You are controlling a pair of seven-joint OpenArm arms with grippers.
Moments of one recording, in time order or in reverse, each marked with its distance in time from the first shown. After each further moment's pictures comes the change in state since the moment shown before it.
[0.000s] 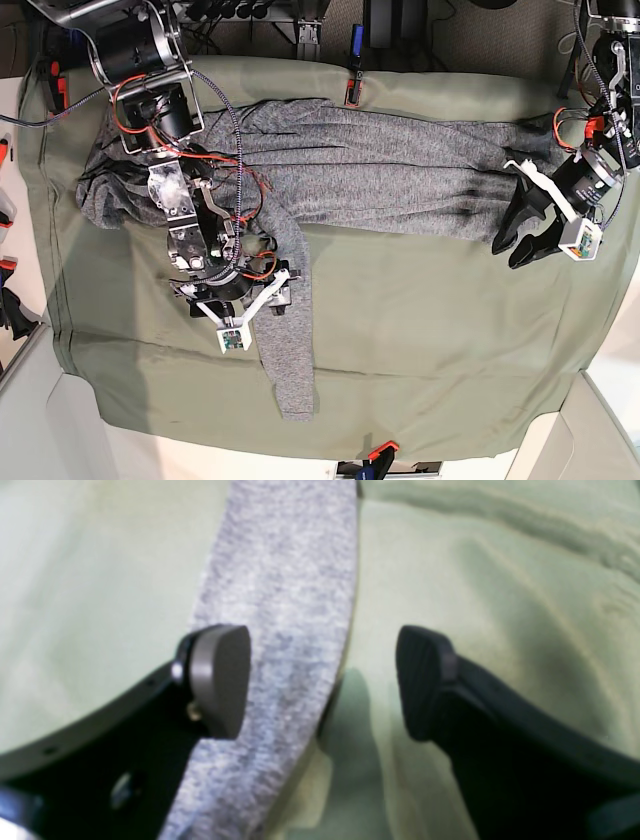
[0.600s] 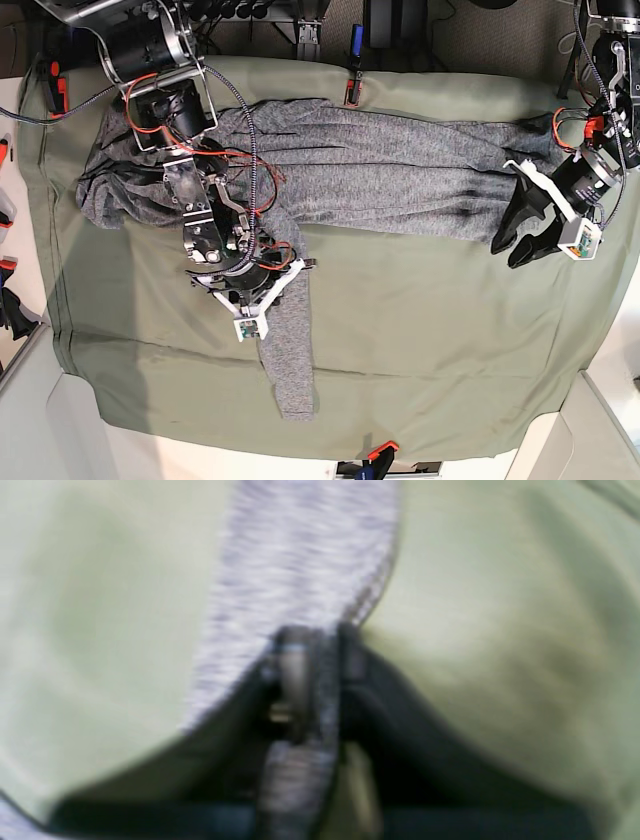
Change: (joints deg) left arm 0.0 0.0 0.0 0.0 0.0 0.0 0.0; right arm 0.0 -3.0 0.0 -3.6 0.2 1.2 1.2
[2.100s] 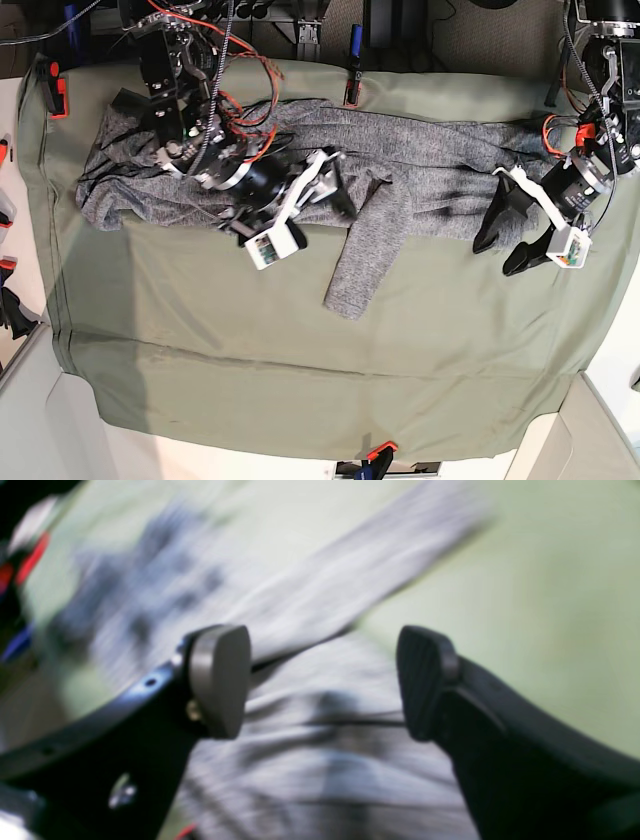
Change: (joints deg) left arm -5.0 4.0 2.5 -0.6 0.2 0.6 5.6; right arm -24.9 4.2 4.5 44.6 10.5 18.8 -15.1
